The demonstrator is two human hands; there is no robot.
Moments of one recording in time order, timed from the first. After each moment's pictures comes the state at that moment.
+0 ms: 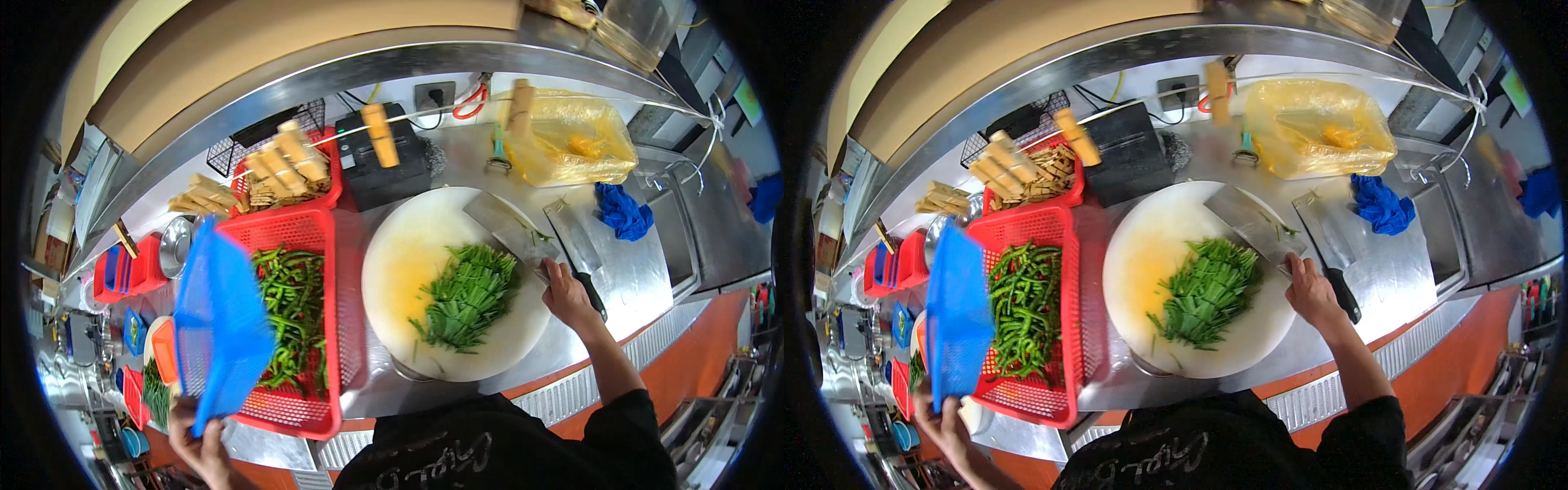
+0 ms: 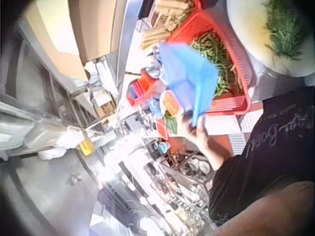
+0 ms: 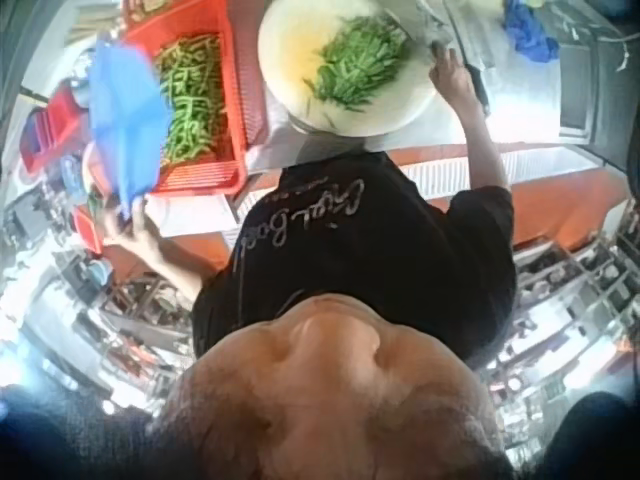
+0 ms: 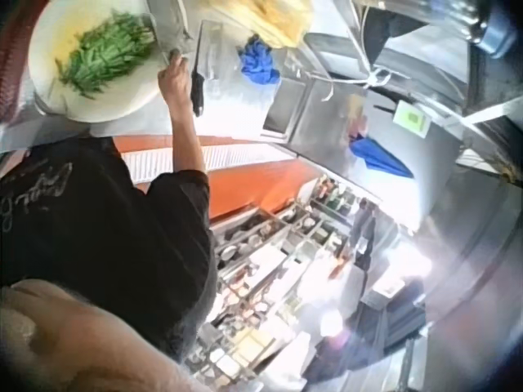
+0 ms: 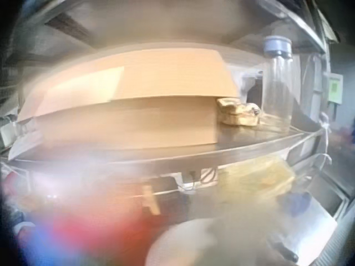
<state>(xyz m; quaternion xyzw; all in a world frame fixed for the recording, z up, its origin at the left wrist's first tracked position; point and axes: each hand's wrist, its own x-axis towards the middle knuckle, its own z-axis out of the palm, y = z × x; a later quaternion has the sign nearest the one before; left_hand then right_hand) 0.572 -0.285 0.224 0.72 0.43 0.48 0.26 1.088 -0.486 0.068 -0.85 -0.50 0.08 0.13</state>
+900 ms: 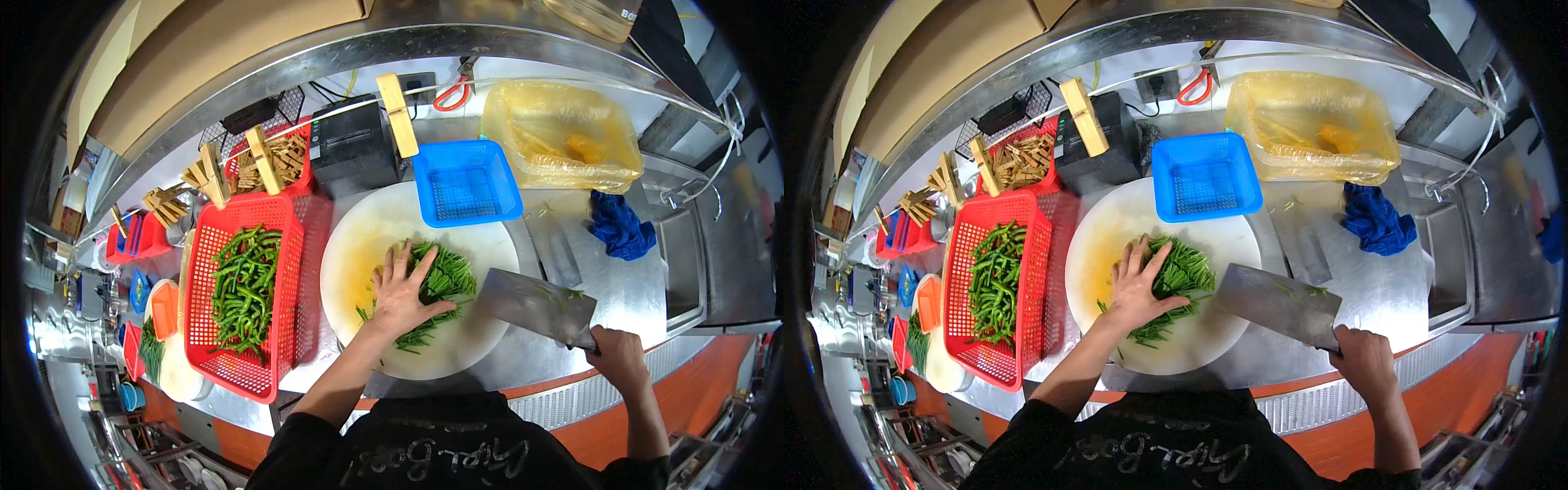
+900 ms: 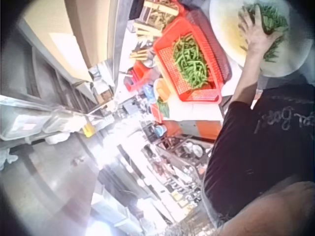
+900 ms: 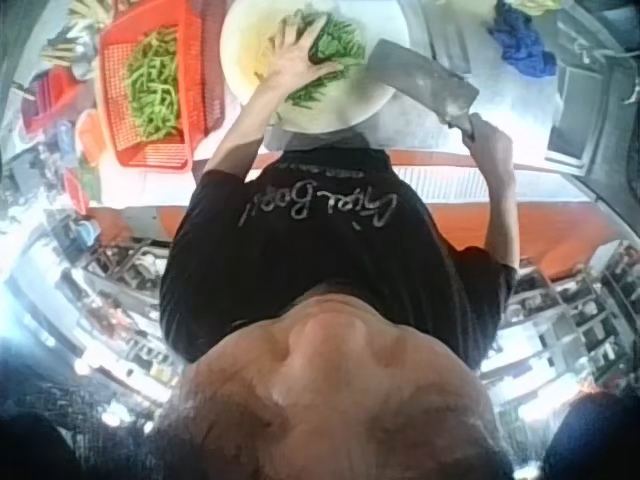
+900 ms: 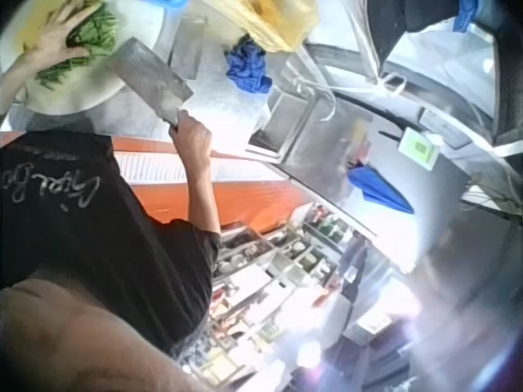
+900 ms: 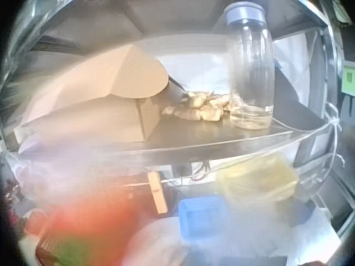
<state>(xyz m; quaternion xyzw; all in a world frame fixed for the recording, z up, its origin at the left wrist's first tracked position) 0.928 -0.337 0.066 0.92 0.32 0.07 0.19 1.158 -0.619 0.157 -0.84 -0.53 0.13 -0.05</state>
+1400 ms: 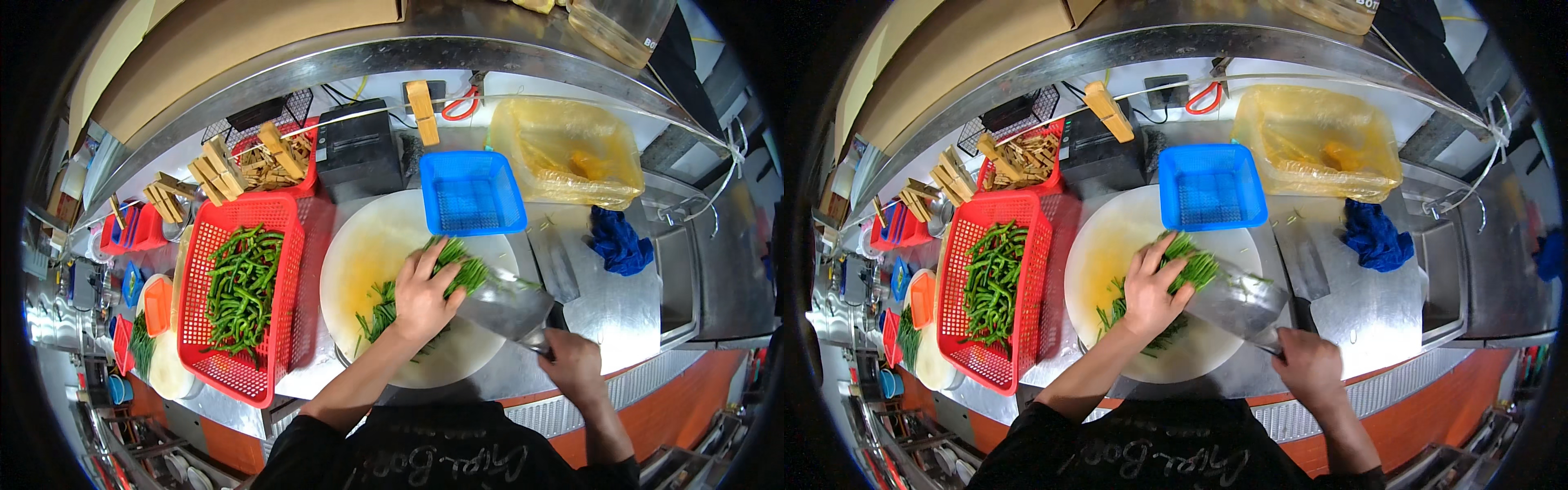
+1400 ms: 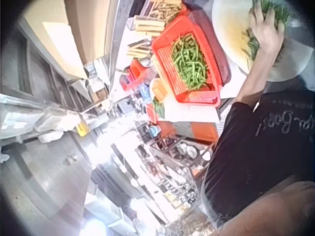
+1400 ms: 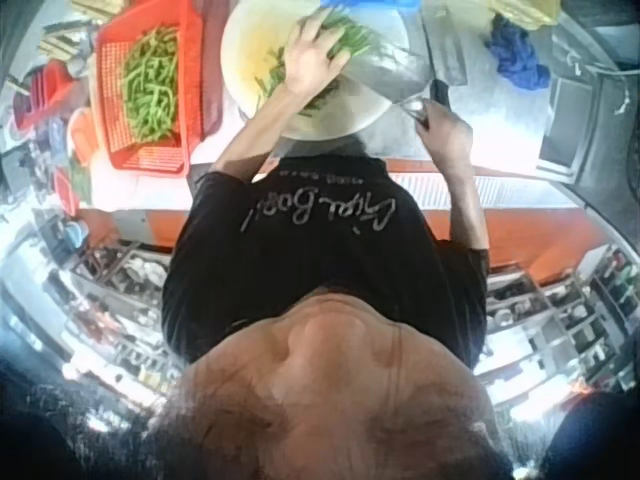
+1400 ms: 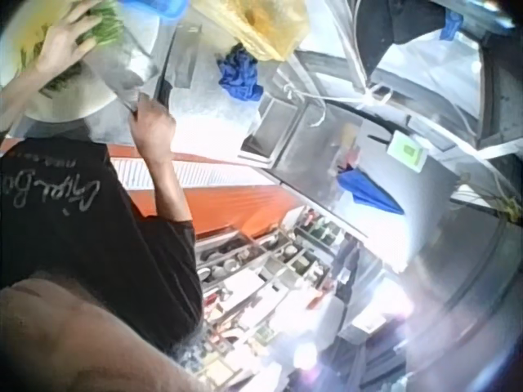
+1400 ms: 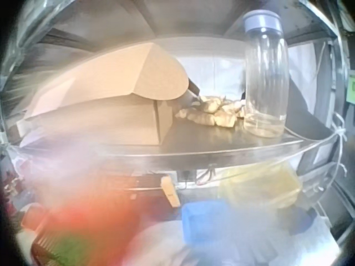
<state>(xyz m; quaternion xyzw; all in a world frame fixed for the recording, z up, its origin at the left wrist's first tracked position) 0.960 -0.341 0.082 0.89 0.23 0.37 0.16 1.104 -0.557 0.153 -0.82 -0.56 0.10 0.09</state>
